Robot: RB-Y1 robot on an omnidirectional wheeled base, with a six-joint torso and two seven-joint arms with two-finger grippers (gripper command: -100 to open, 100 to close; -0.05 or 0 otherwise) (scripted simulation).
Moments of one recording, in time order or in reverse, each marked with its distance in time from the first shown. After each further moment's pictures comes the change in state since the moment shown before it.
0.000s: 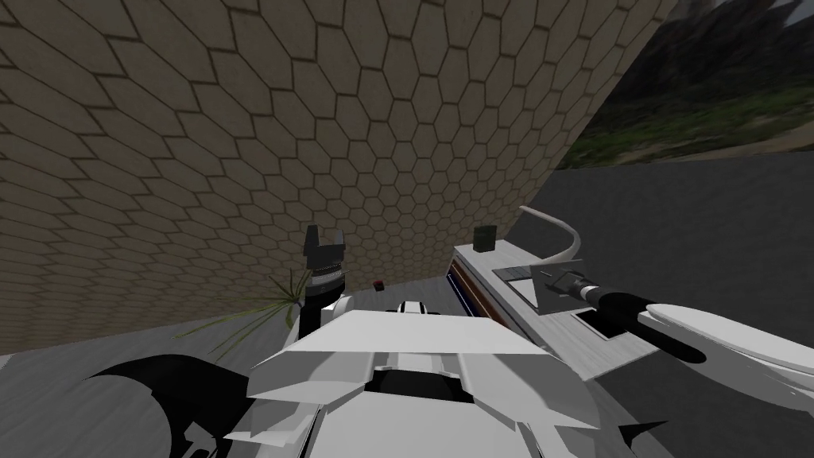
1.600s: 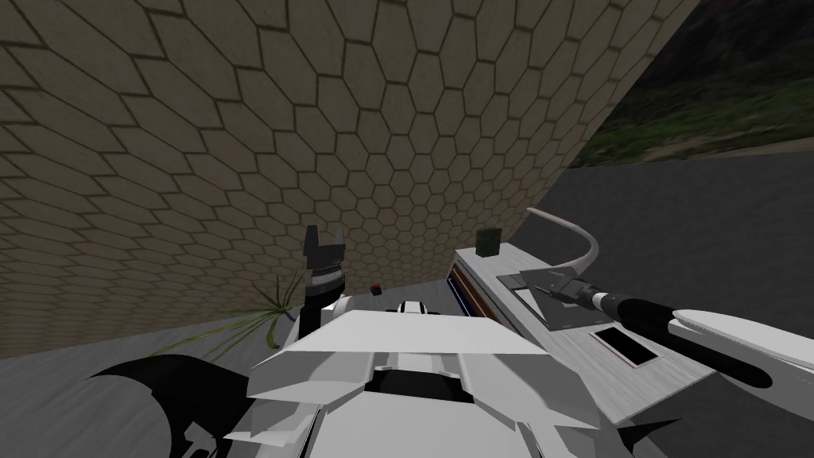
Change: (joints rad) left arm 0.000 0.000 0.000 0.000 0.000 0.000 0.000; right arm 0.075 -0.085 0.021 0.035 -0.093 -0.159 -0.123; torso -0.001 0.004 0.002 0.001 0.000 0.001
